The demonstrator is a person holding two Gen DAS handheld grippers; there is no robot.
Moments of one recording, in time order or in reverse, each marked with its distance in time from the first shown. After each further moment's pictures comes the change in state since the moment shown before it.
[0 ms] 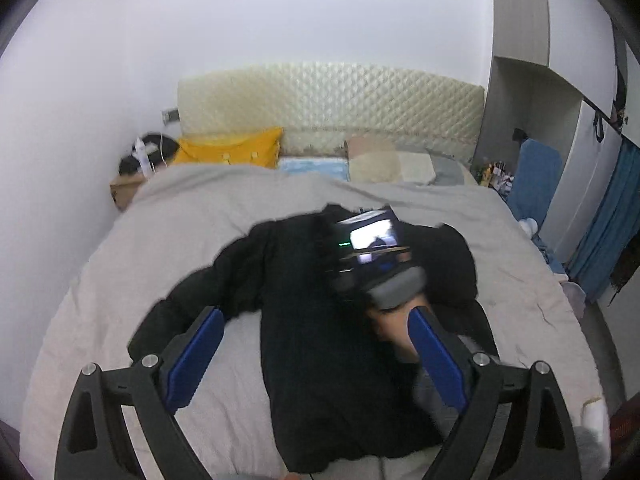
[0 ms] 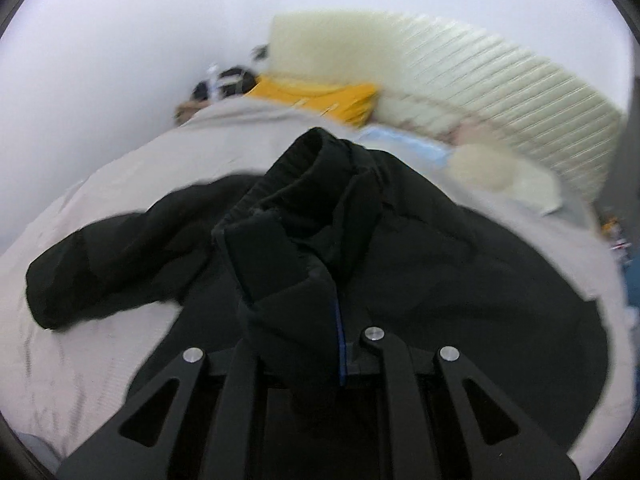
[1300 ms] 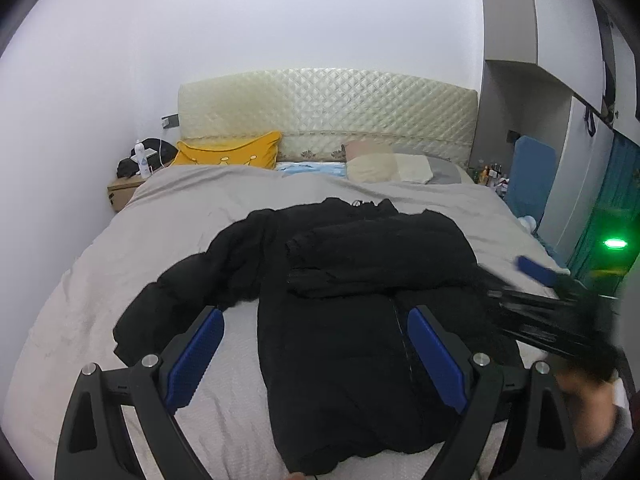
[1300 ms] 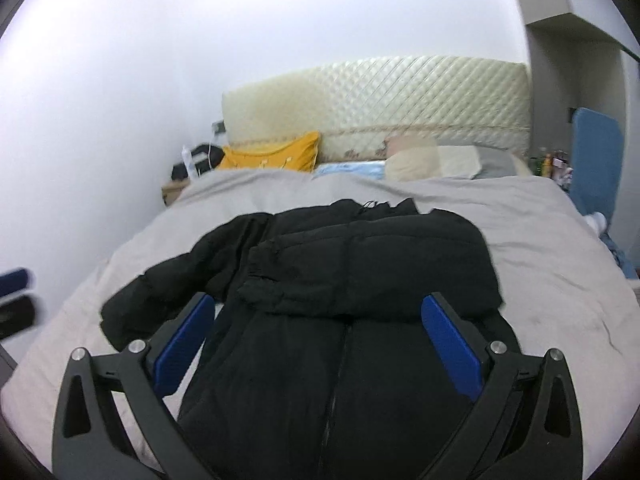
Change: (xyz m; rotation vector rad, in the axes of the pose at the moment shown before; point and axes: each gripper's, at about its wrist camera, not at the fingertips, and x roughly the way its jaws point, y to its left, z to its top) left arm 0.027 0.015 -0.083 0.021 -0.096 -0.011; right arm -0.254 -0.006 -0.093 0.302 -0.237 -0.099
